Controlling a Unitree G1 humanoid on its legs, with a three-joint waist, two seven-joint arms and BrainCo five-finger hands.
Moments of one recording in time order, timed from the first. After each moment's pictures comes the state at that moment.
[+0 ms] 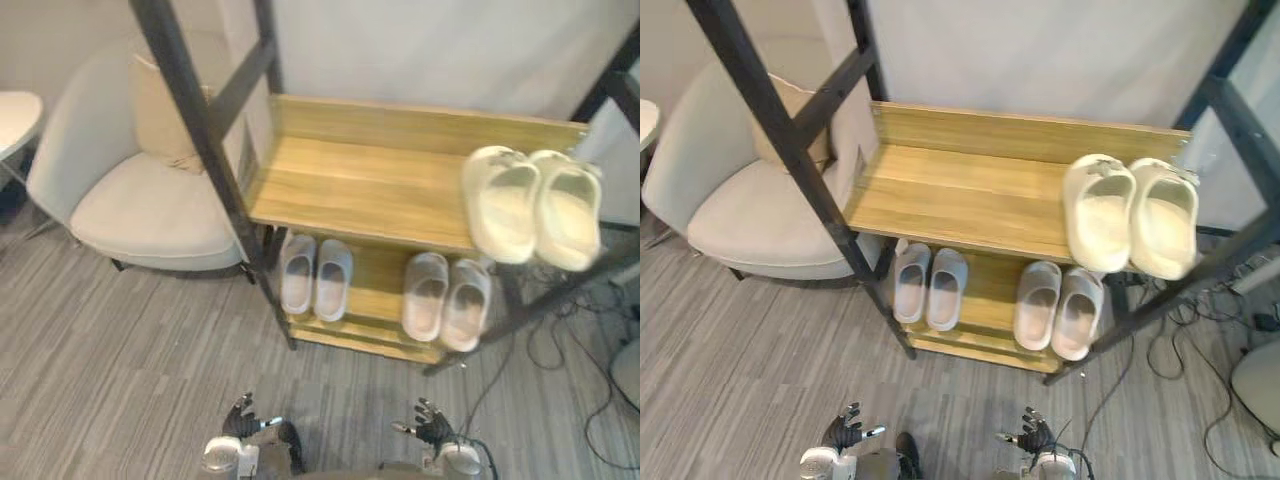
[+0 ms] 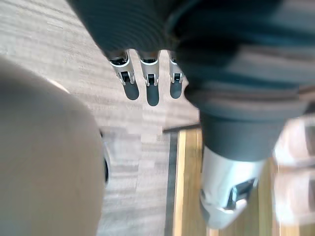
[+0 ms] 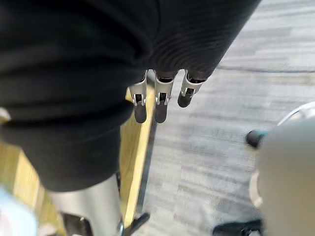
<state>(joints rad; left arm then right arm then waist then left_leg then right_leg) 0.12 0.11 -0.02 0.87 -0.01 -0.08 0.06 0.08 -0.11 0.04 0.92 0.08 -0.13 -0.04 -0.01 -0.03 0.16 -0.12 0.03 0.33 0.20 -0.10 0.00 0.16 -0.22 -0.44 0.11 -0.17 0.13</state>
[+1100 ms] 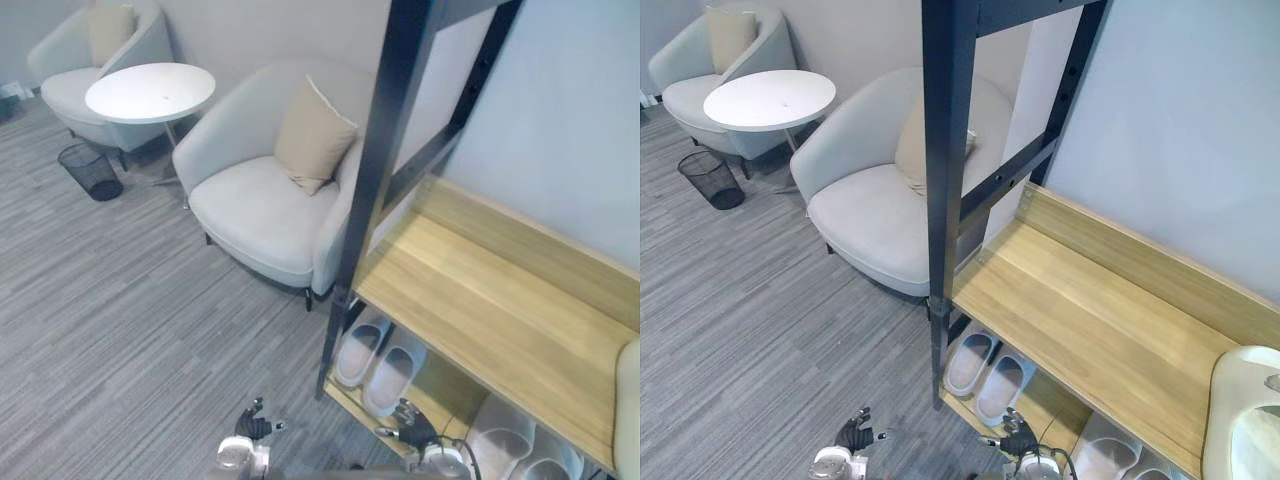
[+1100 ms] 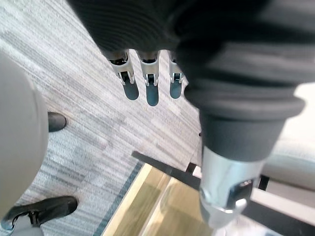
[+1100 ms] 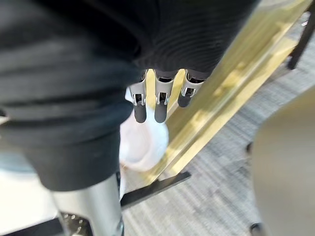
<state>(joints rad) 0.02 0.07 -0.08 0.97 0.00 -0.07 0.10 0.14 -0.08 0.12 0.81 0.04 -0.11 -0.02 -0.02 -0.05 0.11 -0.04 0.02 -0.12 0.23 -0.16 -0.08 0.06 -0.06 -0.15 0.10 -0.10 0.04</state>
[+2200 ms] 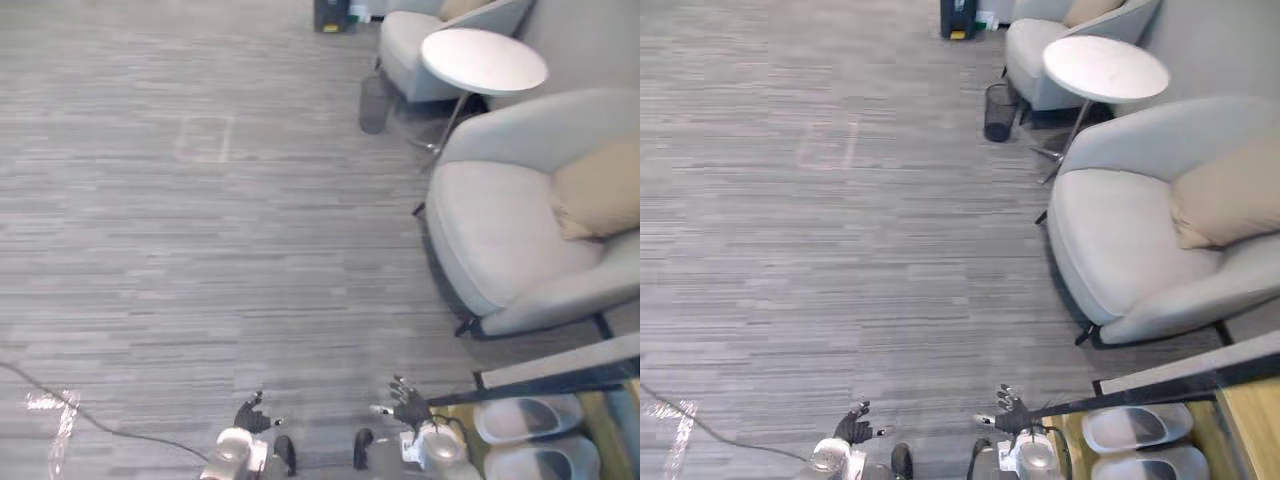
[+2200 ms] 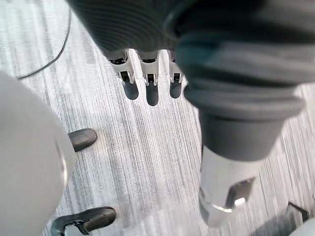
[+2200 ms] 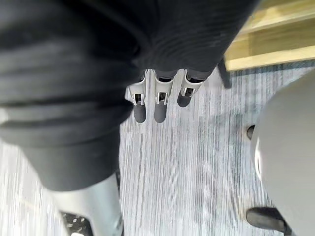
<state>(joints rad) 0.02 0.10 -0.14 0.98 0.02 -0.07 0.10 0.09 -0.06 0.10 0.77 0.04 -0.10 -0.02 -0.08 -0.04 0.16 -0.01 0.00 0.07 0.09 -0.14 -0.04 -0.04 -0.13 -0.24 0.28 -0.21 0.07</state>
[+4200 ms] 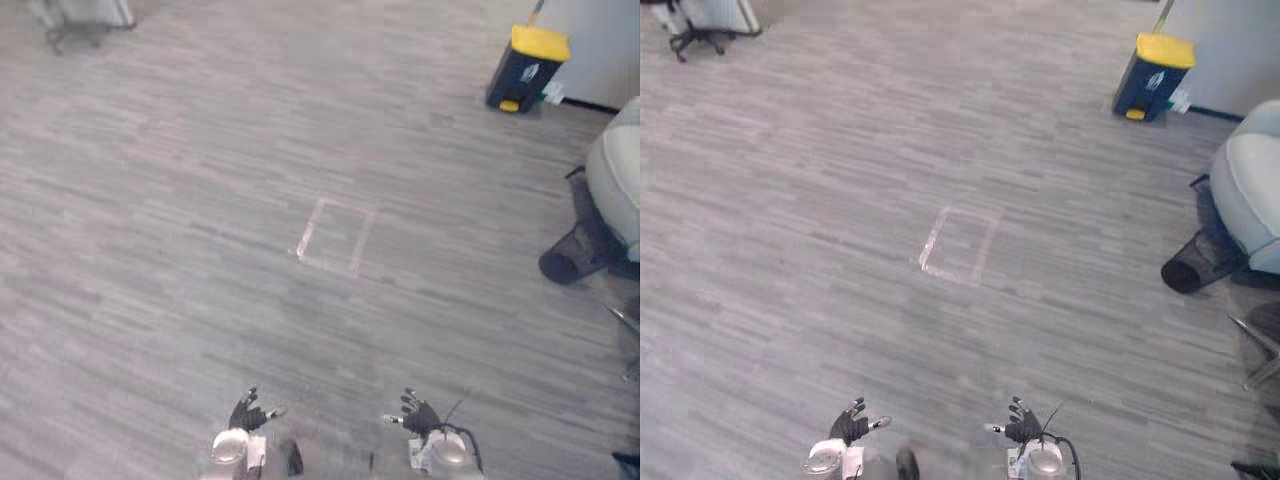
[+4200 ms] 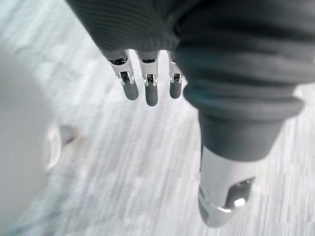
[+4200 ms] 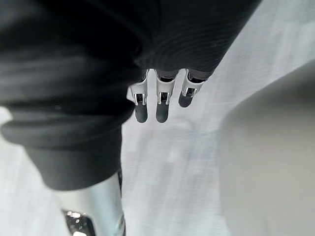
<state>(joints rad) 0.06 0.07 -0.04 0.92 -0.04 -0.08 0.09 0.05 -0.09 0.01 0.87 0.01 -0.09 -0.01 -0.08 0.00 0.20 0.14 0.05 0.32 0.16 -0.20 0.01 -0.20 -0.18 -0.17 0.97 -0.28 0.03</state>
